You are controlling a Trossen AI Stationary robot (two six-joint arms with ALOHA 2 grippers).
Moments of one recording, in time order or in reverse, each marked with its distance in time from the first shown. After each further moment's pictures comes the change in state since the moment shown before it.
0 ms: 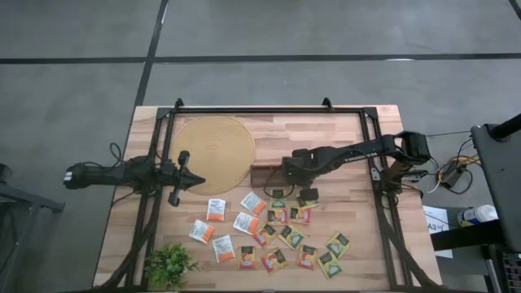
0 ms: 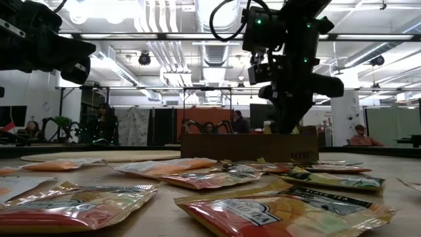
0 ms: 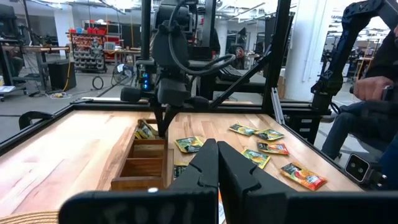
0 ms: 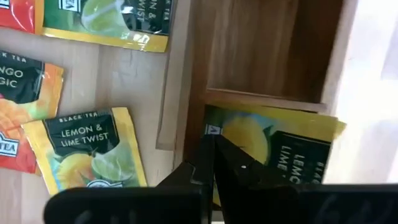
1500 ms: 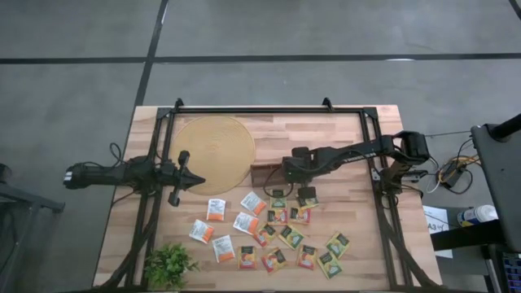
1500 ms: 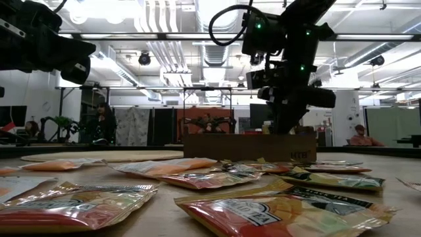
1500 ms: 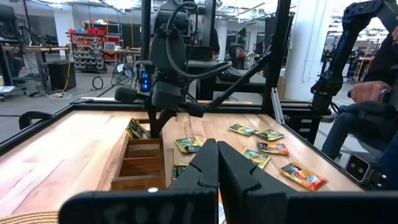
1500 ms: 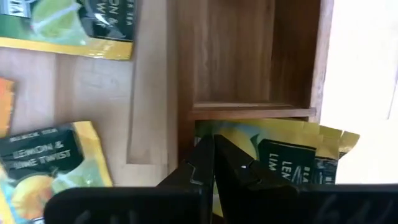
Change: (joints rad) left arm 0.000 0.000 0.000 0.001 0.000 0.000; right arm -0.009 0.010 -0.034 0.081 0.078 0.006
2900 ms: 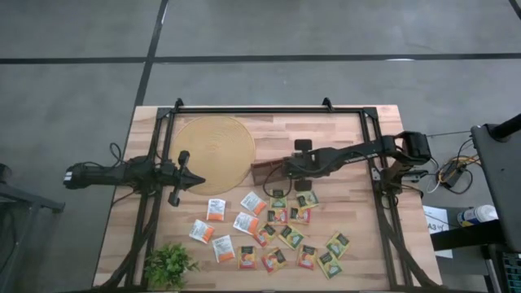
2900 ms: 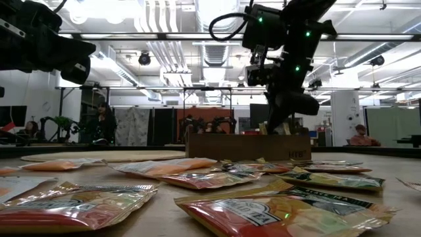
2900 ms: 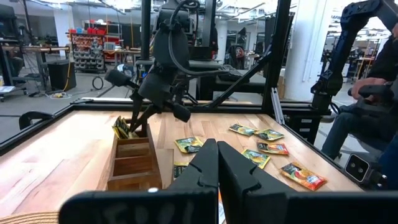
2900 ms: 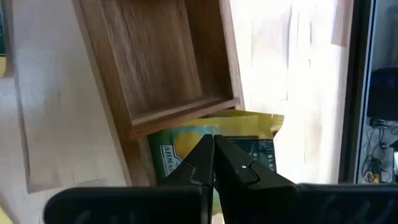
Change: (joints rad) left arm 0.000 0.000 0.000 0.000 0.000 0.000; right arm 0.016 -0.031 -0.006 0.029 0.284 0.053
